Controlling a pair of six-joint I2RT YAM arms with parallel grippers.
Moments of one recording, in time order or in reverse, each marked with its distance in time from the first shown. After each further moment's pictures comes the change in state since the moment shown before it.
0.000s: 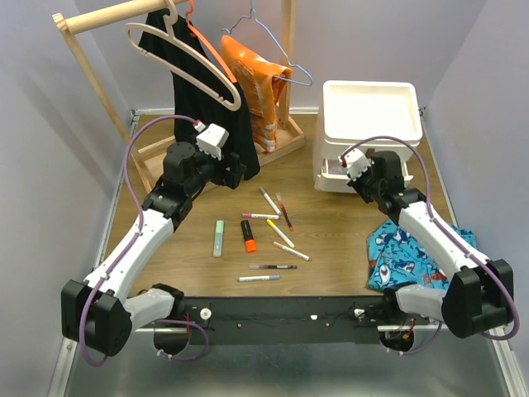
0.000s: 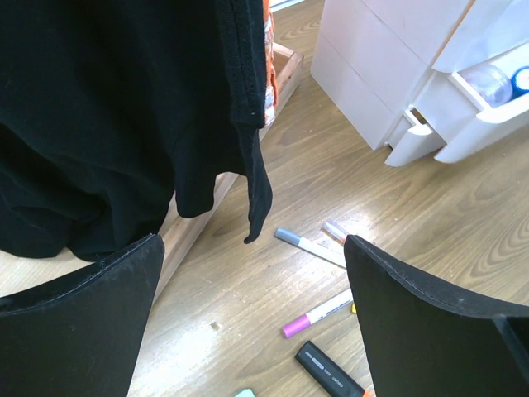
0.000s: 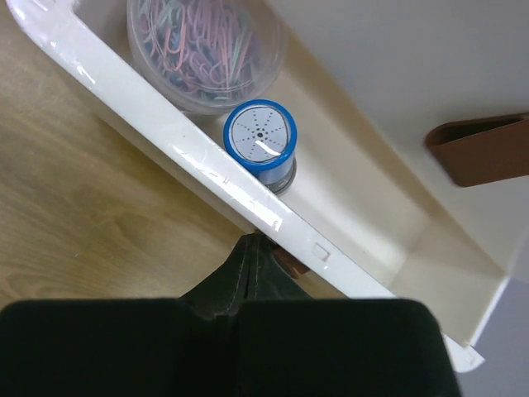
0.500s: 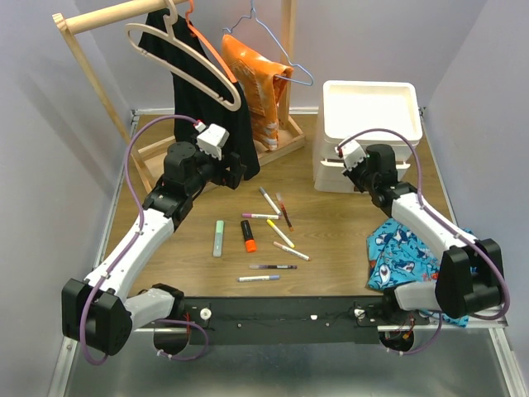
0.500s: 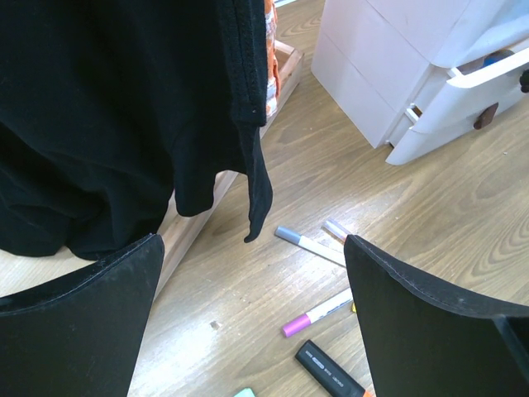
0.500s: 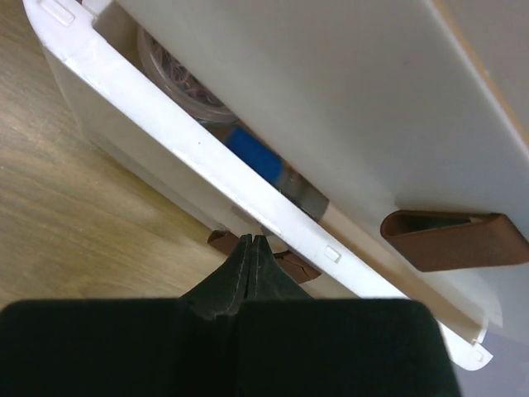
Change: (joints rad) left arm 0.001 0.007 0.000 0.000 0.000 0.000; right arm 0.000 0.112 0.028 0.196 0.035 -0.001
